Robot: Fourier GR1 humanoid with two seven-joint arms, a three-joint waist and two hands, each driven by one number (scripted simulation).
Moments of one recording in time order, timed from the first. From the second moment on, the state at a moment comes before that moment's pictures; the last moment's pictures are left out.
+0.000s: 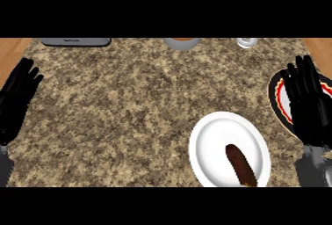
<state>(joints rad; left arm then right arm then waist) -0.15 0.51 0.04 -1.61 0.31 0.10 0.14 -0.17 -0.26 -0.03 -1.72 -0.31 -0.21 0.10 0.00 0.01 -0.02</state>
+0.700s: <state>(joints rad) -0.14 0.39 -0.08 -1.48 0.23 0.13 0.15 -0.18 -0.52 0.14 -1.46 -0.20 0.41 -0.33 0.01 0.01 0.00</state>
